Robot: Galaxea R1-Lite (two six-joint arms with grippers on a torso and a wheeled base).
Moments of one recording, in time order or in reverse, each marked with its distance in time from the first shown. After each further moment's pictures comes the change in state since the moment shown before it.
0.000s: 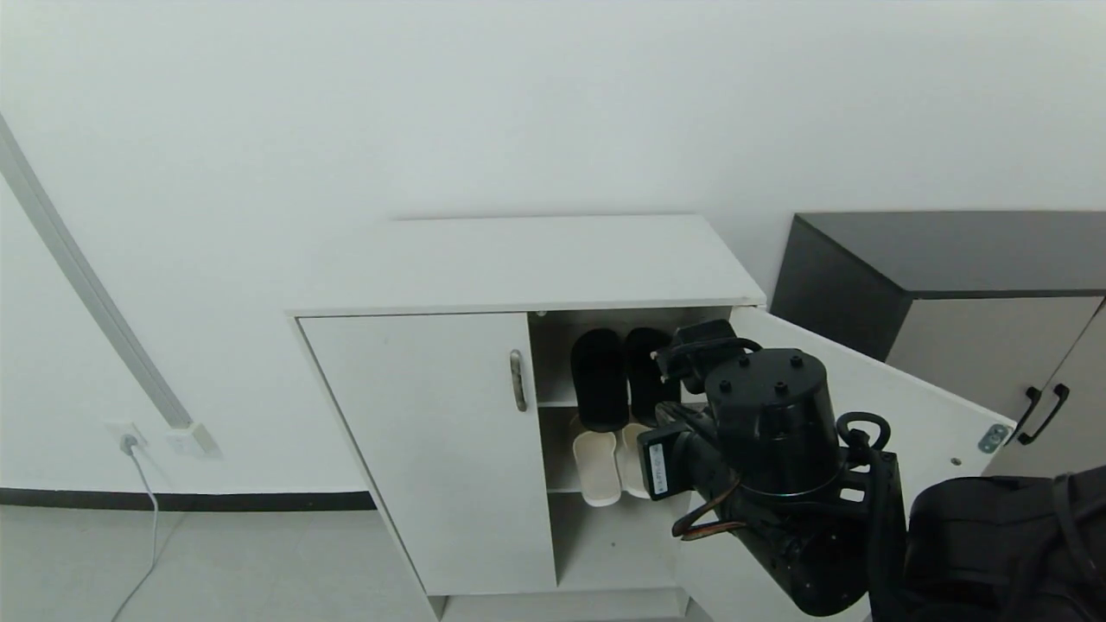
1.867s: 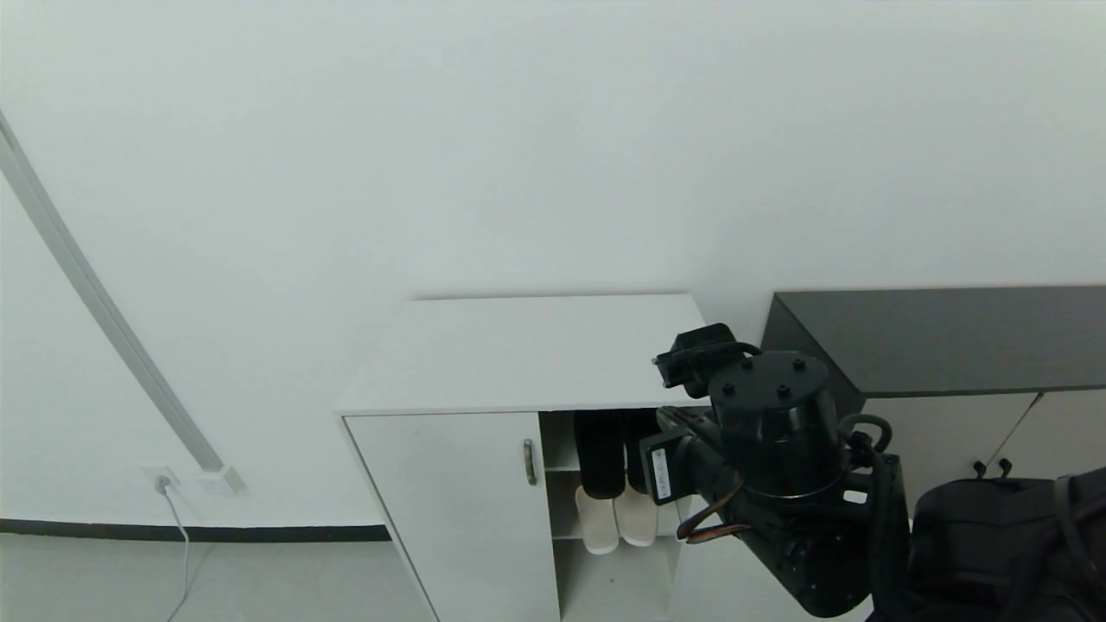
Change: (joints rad) left arm 0.000 0.000 0.000 0.000 0.000 0.001; right arm -0.006 -0.002 0.014 -0.001 0.021 -0.014
